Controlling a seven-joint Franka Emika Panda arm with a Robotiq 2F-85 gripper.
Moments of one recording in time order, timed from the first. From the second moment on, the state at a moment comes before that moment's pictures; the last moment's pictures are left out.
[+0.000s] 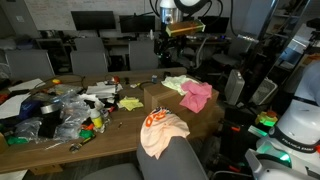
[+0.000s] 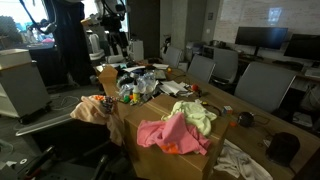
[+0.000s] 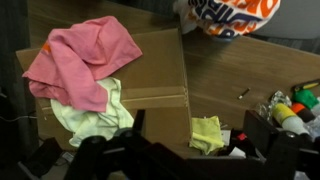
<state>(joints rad) -0.02 -0.09 0.01 -2.12 -0.20 2.08 0.71</state>
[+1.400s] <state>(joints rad) -0.18 0.12 -0.17 -2.23 0.10 2.39 0.99</state>
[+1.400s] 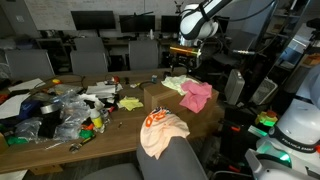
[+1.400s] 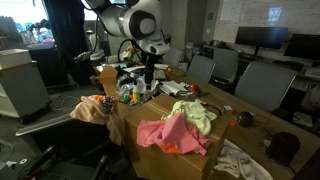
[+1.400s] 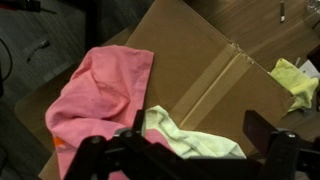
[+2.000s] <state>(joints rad) -0.18 0.22 -0.28 -2.26 0.05 2.41 1.19</state>
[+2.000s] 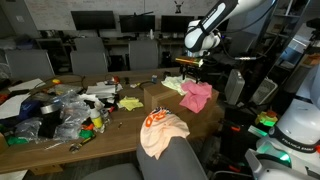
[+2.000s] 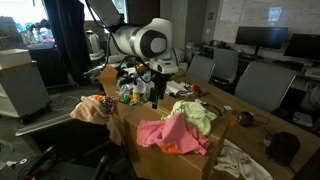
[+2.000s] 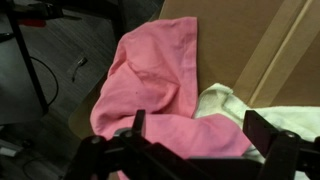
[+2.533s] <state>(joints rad) -0.17 0.27 -0.31 -2.26 -0.05 2.47 1.40</state>
